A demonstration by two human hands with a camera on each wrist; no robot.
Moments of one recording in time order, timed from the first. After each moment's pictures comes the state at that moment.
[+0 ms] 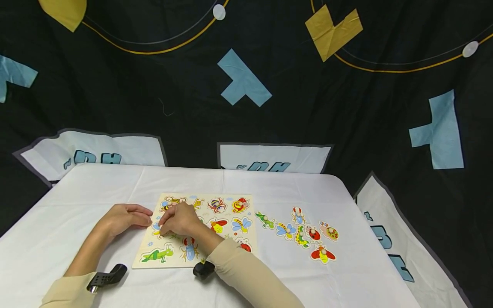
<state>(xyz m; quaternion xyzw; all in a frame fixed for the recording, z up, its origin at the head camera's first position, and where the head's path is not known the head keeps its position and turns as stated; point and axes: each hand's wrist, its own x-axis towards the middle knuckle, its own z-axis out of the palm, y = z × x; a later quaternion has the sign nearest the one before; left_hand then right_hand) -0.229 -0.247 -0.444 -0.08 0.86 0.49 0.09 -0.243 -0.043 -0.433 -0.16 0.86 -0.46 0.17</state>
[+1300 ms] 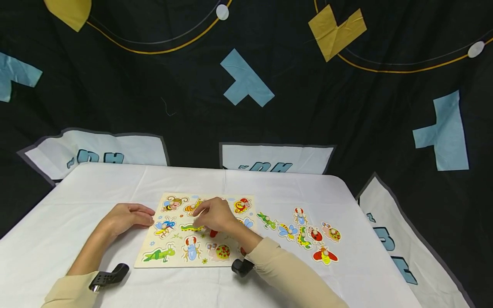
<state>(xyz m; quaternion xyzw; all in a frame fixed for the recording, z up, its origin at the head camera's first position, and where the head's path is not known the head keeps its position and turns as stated) -0.229 -0.247 -0.447 -0.08 0.85 0.51 0.08 -0.245 0.042 -0.415 -0.18 0.87 -0.44 0.13</state>
